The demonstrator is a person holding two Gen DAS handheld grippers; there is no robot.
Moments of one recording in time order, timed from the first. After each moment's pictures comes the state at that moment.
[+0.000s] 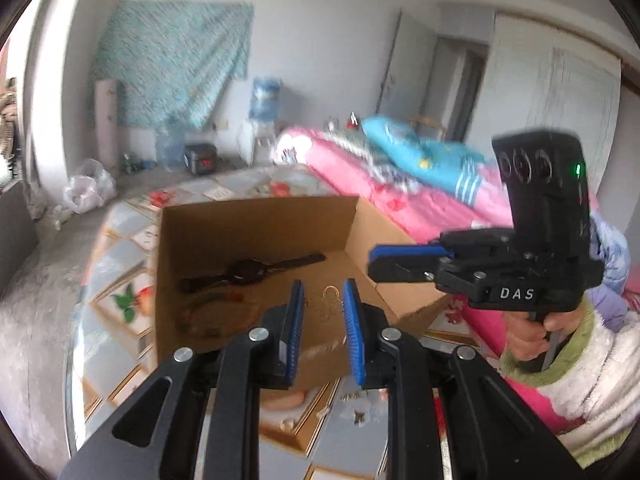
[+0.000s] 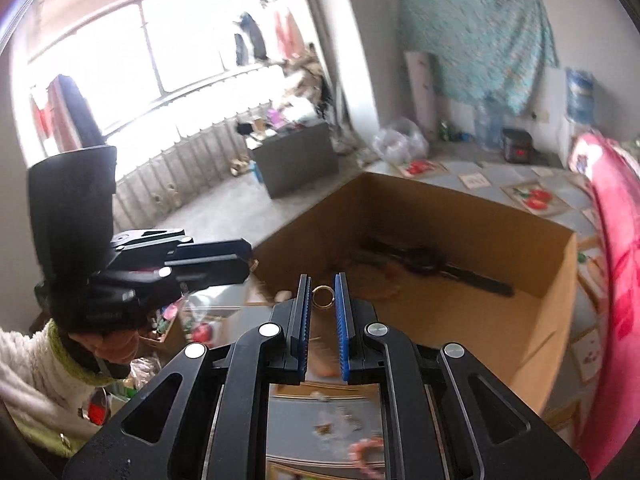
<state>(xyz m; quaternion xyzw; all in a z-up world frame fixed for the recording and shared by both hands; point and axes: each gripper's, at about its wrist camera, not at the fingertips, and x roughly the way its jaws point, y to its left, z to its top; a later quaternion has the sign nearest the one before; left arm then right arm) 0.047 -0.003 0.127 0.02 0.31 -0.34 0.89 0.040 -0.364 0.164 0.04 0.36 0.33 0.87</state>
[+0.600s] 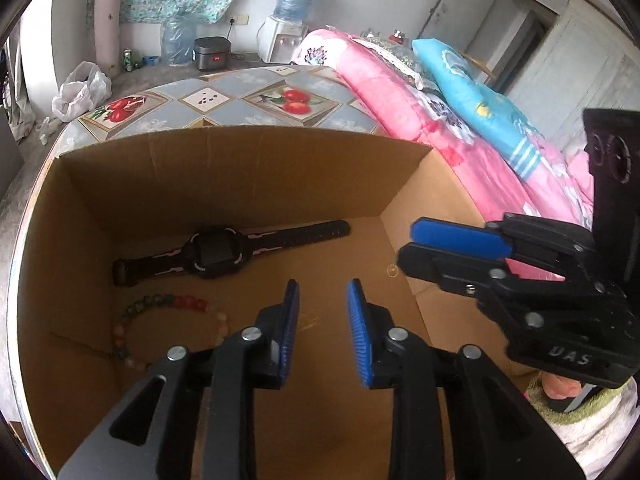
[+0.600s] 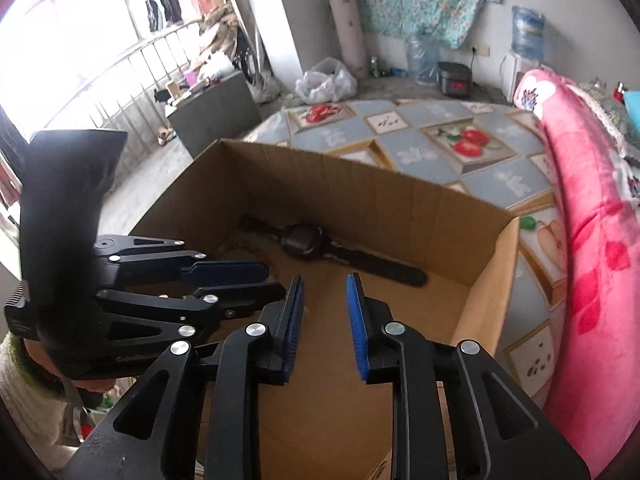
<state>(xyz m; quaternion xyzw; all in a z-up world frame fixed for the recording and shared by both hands) 0.183 -0.087 0.066 0.00 0.48 -0.30 0.82 0.125 -0.402 0.132 0.03 0.45 0.23 0.86</state>
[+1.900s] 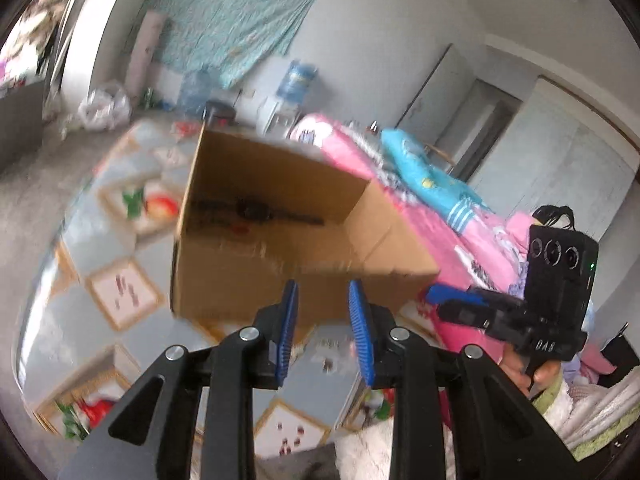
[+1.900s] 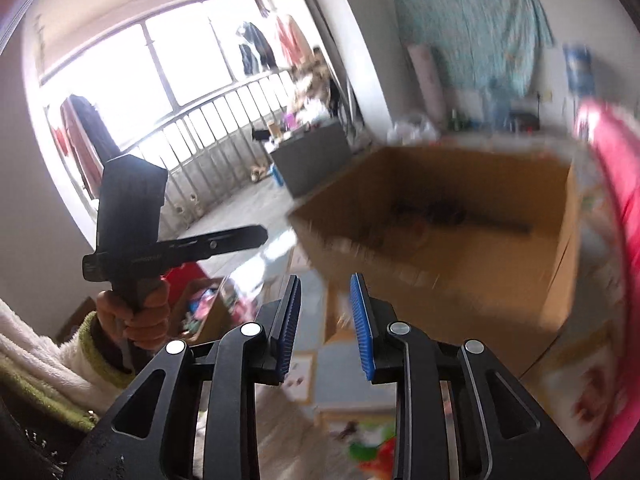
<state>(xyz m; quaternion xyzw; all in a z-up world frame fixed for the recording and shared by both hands) 0.003 0.057 0.082 -0.14 0.36 -0.32 0.86 -0.029 -0.369 0.123 0.10 0.38 0.37 0.84</state>
